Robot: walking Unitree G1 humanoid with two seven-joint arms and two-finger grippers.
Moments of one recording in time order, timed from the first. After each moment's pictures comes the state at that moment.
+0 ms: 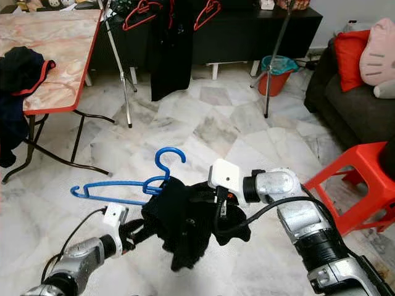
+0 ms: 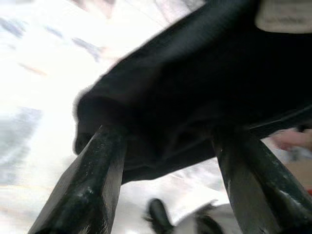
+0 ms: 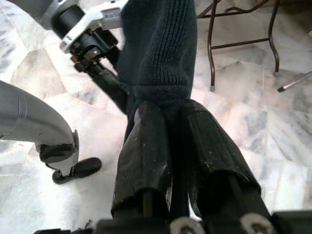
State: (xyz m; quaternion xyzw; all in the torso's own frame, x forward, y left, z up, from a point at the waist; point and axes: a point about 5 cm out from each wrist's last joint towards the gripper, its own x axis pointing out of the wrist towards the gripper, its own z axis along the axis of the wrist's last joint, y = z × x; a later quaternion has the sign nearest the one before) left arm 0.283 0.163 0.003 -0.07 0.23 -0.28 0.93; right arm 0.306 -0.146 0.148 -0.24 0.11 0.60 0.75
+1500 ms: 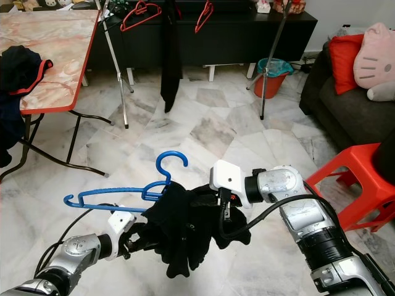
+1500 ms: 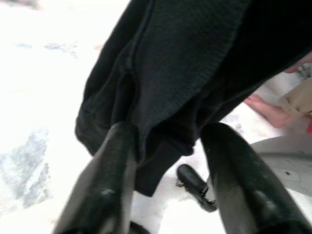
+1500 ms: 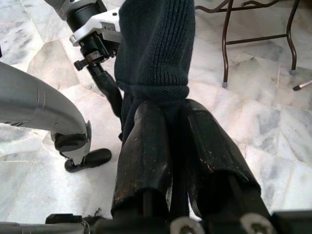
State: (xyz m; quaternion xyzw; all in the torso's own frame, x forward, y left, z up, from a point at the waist) left arm 0.275 0.159 -0.002 0.08 0.24 -0.39 0.89; right arm 0.303 -0.147 0.150 -0.24 0.12 0.63 0.73
